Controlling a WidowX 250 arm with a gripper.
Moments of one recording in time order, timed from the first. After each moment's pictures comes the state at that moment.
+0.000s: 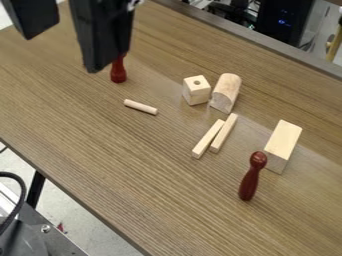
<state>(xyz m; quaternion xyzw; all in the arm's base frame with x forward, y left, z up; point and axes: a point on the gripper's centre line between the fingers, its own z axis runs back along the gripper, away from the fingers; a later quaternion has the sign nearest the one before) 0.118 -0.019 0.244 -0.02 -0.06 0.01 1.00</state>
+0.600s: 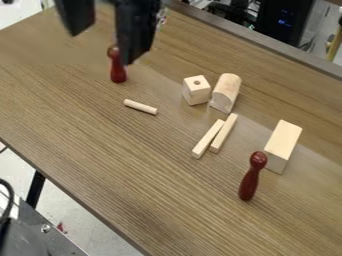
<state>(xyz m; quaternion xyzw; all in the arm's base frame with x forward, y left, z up) 0.188 0.023 0.198 0.03 -0.07 0.01 1.00</state>
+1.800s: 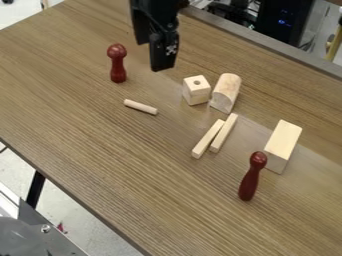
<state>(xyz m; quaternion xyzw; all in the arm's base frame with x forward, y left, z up) 0.294 0.054 0.113 0.03 -0.07 -0.26 0.96</state>
